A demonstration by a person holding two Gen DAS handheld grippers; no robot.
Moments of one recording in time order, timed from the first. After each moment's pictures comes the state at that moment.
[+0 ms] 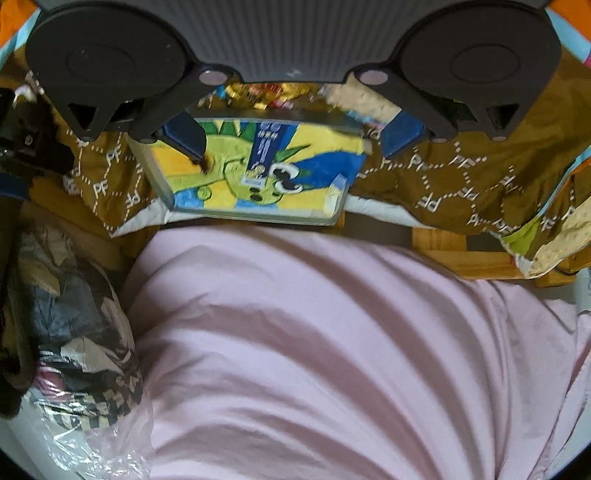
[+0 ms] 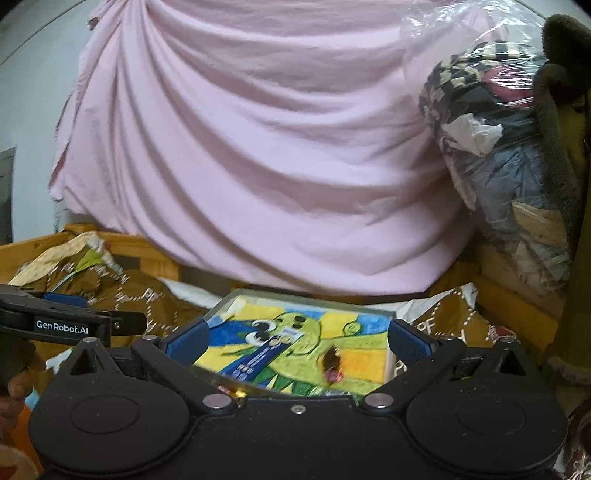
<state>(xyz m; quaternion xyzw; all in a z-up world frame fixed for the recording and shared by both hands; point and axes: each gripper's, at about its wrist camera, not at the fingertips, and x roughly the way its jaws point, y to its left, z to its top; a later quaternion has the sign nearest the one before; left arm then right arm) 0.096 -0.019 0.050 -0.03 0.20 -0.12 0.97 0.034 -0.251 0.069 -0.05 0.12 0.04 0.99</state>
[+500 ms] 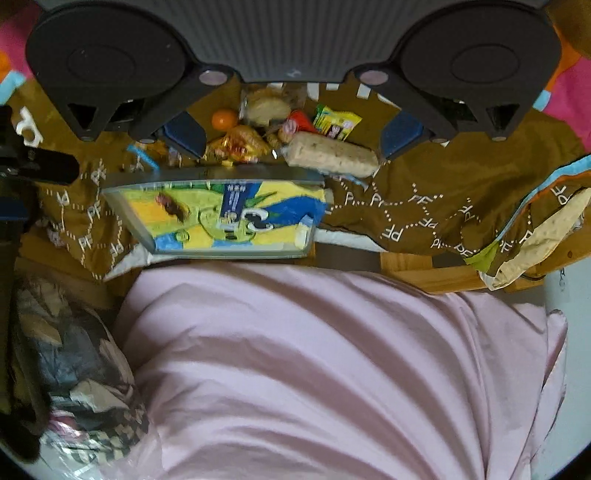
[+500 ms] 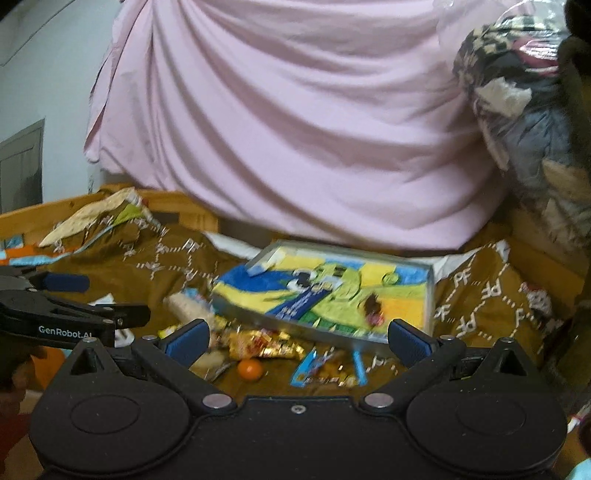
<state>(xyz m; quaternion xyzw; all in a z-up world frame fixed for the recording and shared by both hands) 0.040 -0.001 0.010 0.03 0.20 -0.09 0.97 0.008 -0.229 0.025 -0.05 0.18 0.08 0.98</state>
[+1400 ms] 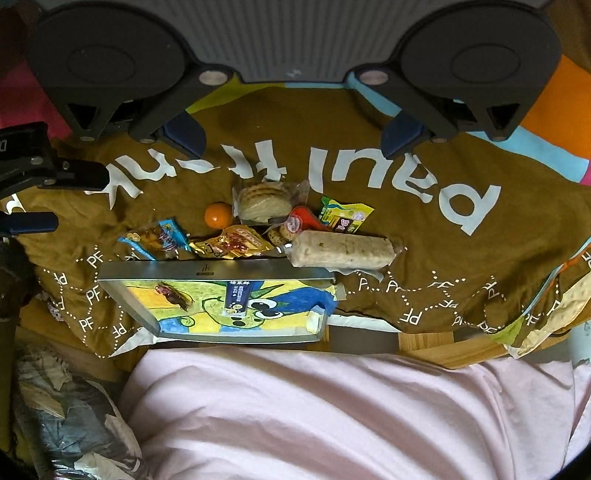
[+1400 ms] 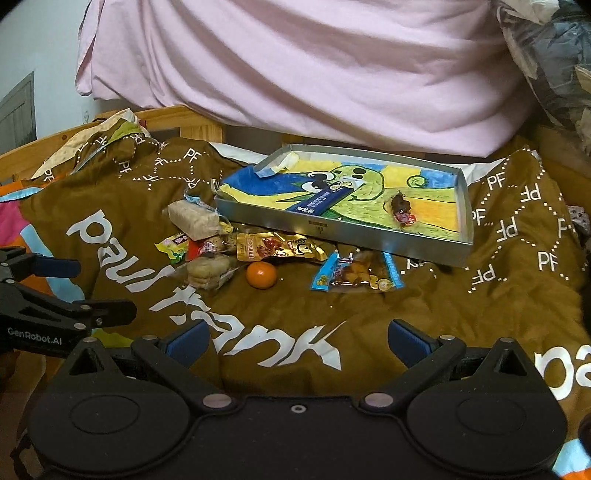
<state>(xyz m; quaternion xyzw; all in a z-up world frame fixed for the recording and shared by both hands) 0.055 0.010 -0.049 0.04 0.30 -0.12 0.95 0.042 -0.216 -0.045 -0.04 0.30 0.09 0.95</state>
